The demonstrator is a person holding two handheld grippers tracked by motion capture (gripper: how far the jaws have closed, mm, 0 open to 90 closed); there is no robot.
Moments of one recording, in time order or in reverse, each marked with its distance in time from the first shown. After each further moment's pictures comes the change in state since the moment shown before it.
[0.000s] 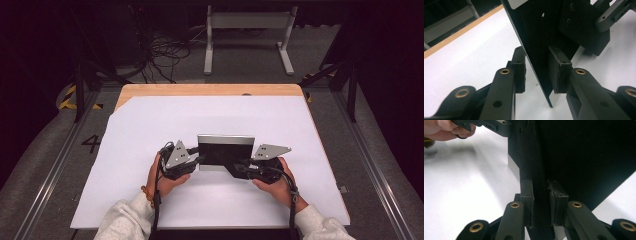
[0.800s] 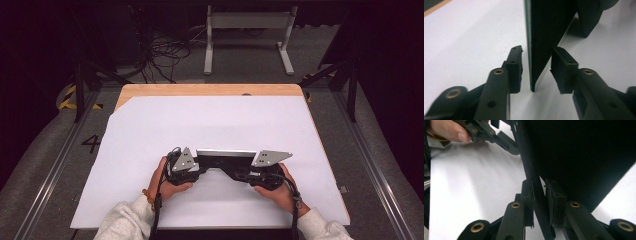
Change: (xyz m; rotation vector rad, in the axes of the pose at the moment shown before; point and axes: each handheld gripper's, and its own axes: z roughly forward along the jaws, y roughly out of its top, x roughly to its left) left arm -0.009 -0.015 0.018 0.124 -0.120 -0.004; right arm 0.010 -0.011 -0.004 0.015 0.064 0.006
